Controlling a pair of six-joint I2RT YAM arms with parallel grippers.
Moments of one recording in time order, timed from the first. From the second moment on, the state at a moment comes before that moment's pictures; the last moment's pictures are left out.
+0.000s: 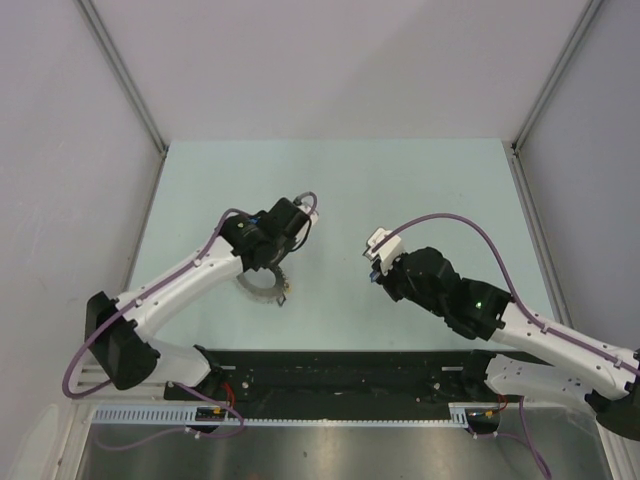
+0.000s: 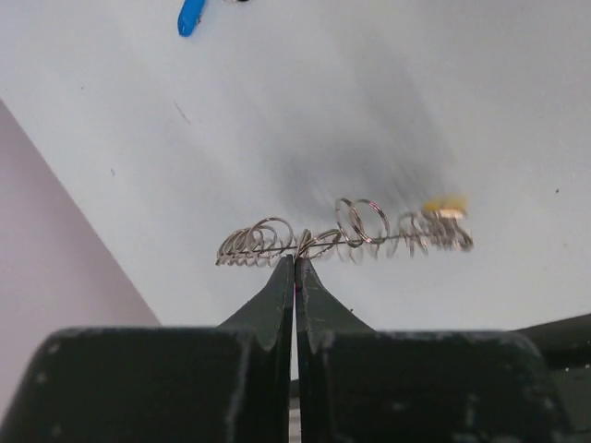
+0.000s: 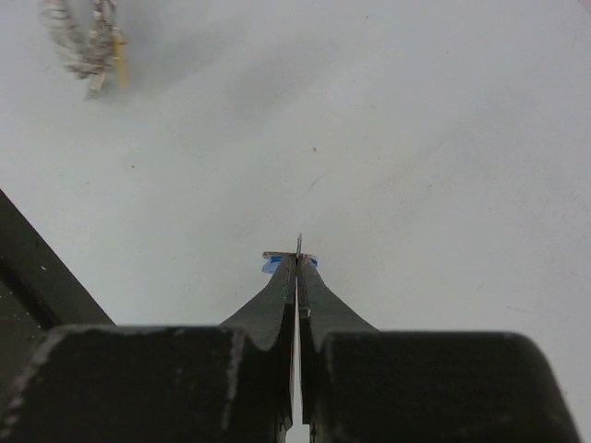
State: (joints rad) left arm -0.77 1.37 1.23 -0.97 -0.45 0.07; right arm 1.01 0.89 0.81 -0.40 0.25 -0.10
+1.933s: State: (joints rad) left arm -0.73 1.58 0.76 0.13 0.02 -0.16; right arm 1.01 0.91 0.81 -0.39 0.29 -0.10
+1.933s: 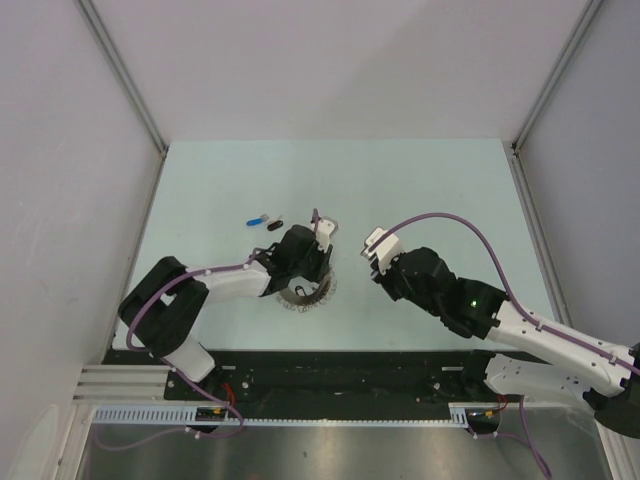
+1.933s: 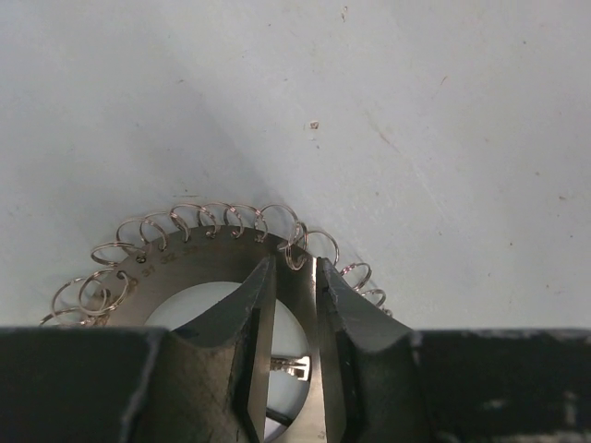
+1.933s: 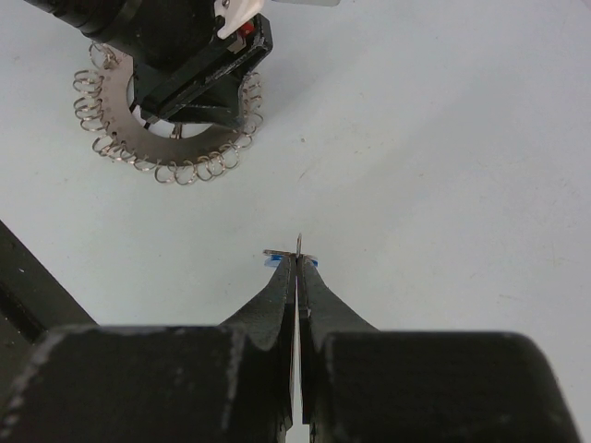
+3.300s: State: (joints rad) left arm -0.73 1.68 0.80 0.13 0.04 -0.21; right arm 1.01 0.91 0.81 -0.39 0.29 -0.10
